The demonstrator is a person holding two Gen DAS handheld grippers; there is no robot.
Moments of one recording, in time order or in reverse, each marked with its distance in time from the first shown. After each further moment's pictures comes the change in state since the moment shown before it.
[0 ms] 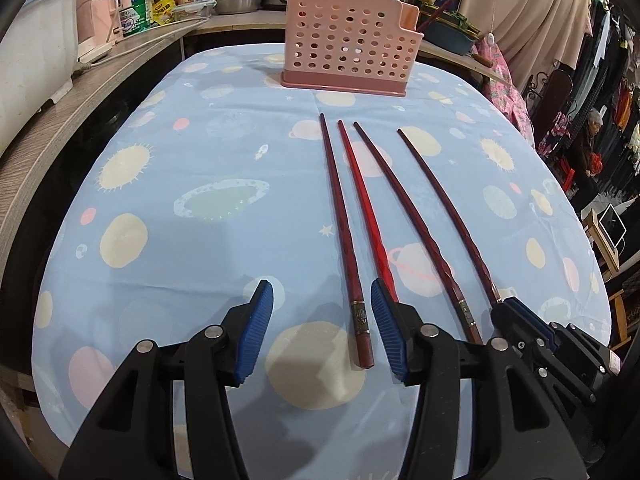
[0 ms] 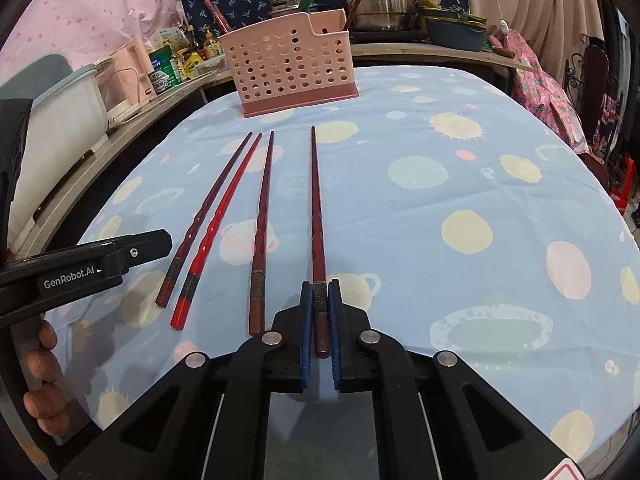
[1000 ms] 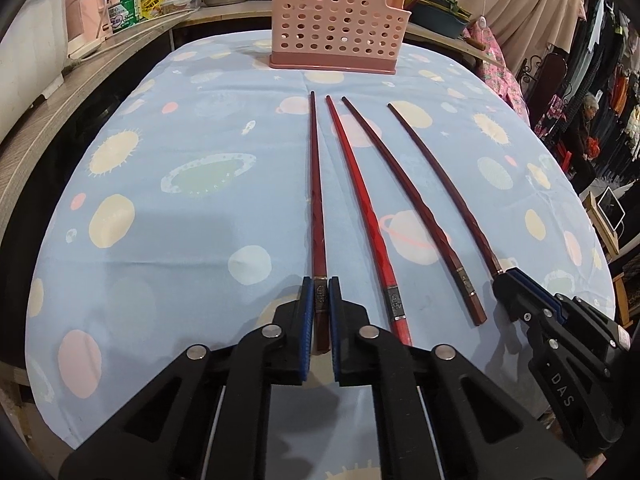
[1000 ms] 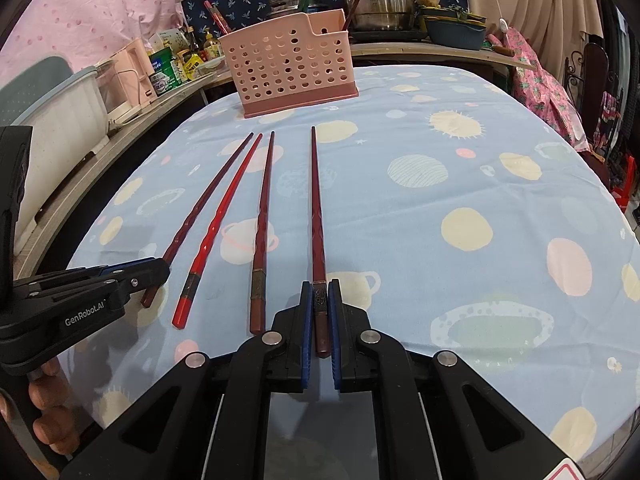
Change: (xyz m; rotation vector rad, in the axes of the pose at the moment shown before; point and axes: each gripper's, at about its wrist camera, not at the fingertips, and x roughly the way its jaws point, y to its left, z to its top) left arm 0.005 -0.005 -0.013 0.029 0.040 -0.014; right arm 0.000 0.000 0.000 0.003 0.000 0.002
